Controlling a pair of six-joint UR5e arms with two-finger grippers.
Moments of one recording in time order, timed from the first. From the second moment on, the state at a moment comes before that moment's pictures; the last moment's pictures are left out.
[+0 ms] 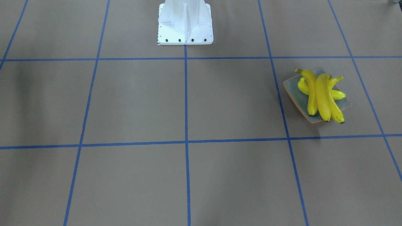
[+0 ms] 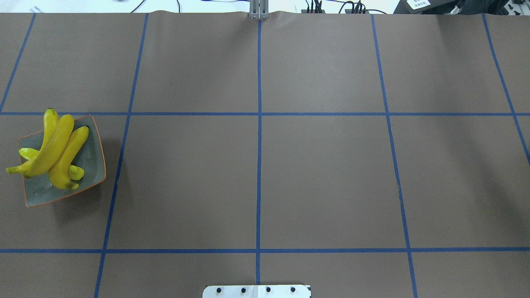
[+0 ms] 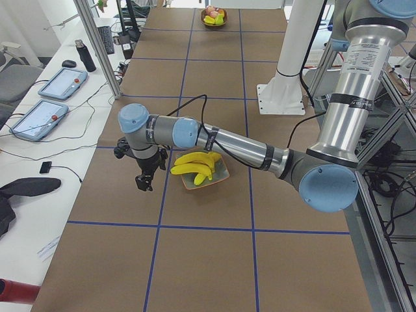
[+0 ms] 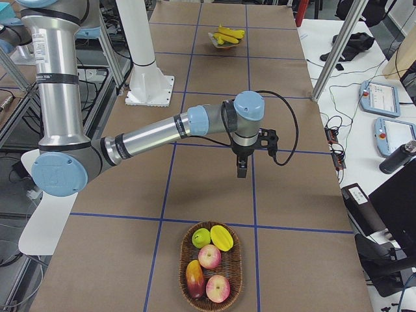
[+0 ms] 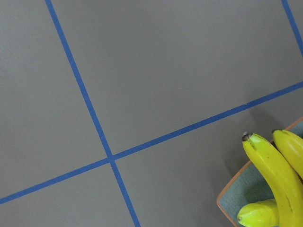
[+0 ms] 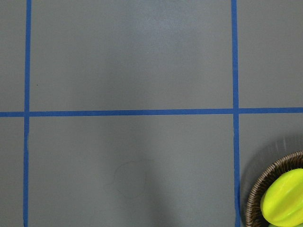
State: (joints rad) left arm -1.50 -1.80 -1.63 -1.35 -2.35 0.26; right arm 1.48 -1.53 1.90 -1.79 2.37 0.18
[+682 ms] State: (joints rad) left arm -1.51 -1.79 -1.58 -1.38 -2.35 0.26; right arm 1.49 -1.54 1.86 -1.78 2.37 0.14
